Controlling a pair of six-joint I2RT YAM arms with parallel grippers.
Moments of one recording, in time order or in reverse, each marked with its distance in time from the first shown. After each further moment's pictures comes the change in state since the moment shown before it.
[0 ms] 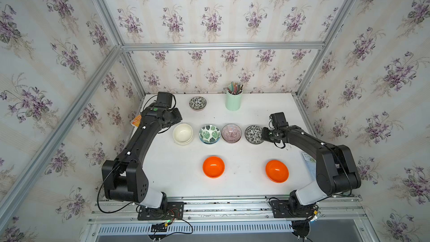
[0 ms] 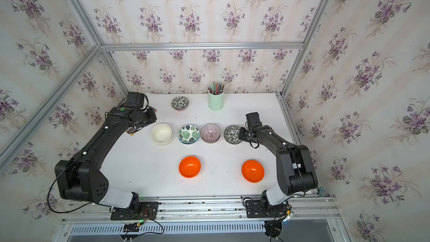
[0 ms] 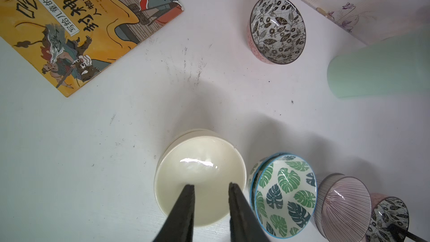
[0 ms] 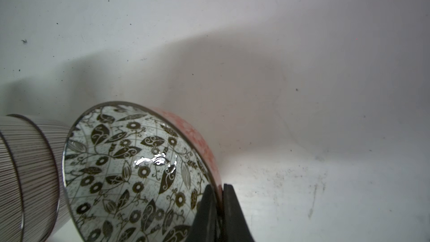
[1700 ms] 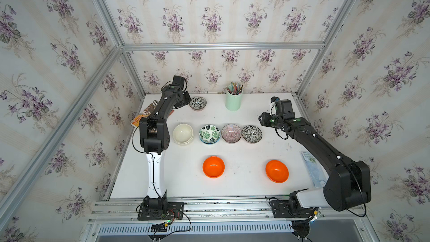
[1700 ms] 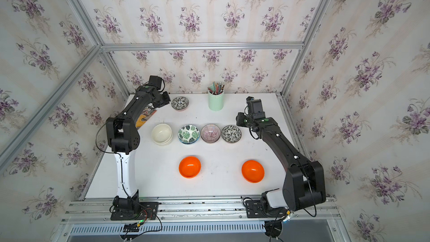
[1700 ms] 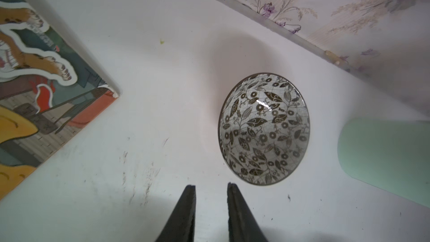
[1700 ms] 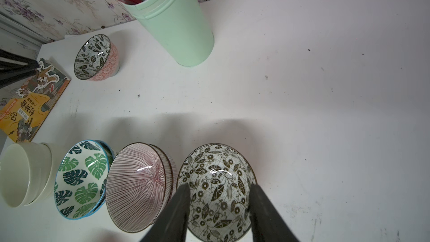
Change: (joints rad) left arm -0.006 0.817 0.828 -0.057 0.028 0.017; right arm 0.064 -0.153 0.202 -0.061 0.031 -0.060
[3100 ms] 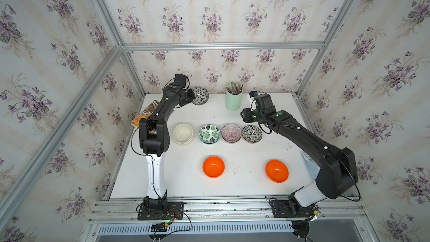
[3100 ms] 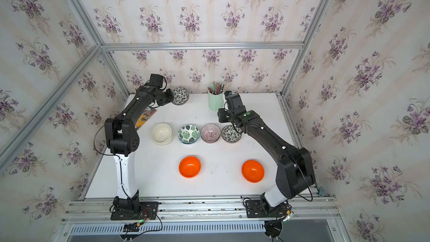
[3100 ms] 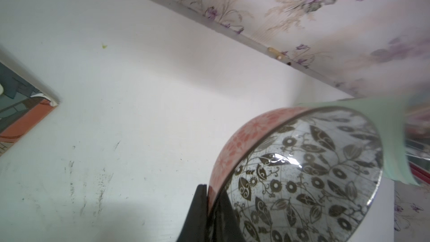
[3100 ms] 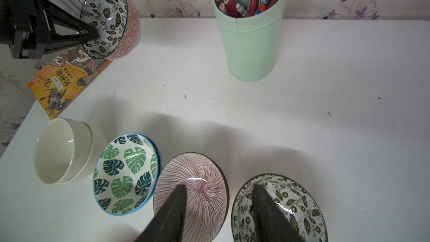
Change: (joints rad) left arm -0.042 -0.151 -0.123 0.112 0.130 0.006; right arm 0.222 0.138 0.207 0.013 0.076 -0.033
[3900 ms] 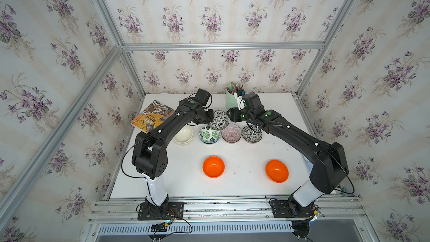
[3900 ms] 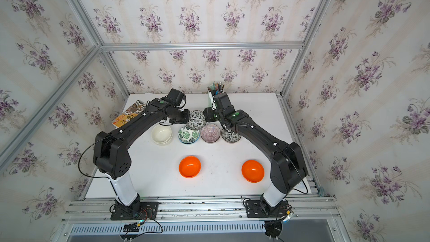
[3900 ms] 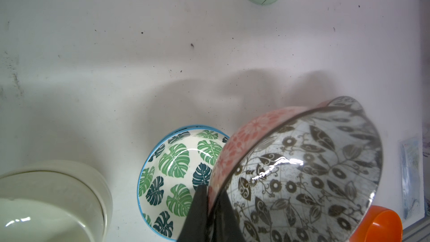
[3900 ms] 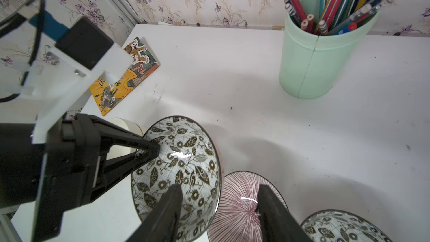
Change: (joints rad) left arm -0.301 -0.330 -0.421 -0.091 -0.053 0.080; right arm 0.116 0.087 0.063 0.070 -0.036 0.051
